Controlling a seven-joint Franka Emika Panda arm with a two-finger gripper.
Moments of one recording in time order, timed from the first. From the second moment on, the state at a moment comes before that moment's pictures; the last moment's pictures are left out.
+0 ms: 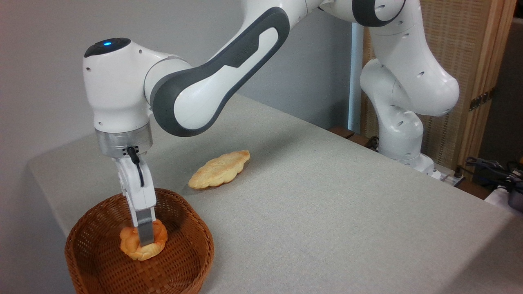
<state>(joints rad) -0.03 0.37 -0.16 -1.61 0.05 2.14 0.76</state>
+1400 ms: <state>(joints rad) 0.03 0.00 -0.14 -1.95 0.03 1.82 0.76</state>
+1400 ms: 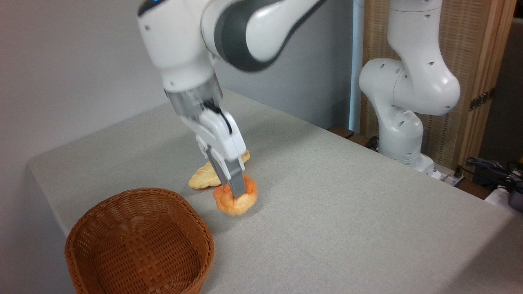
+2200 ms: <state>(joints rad) 0.01 0.00 -0.14 -2.00 0.03 1.87 0.78</state>
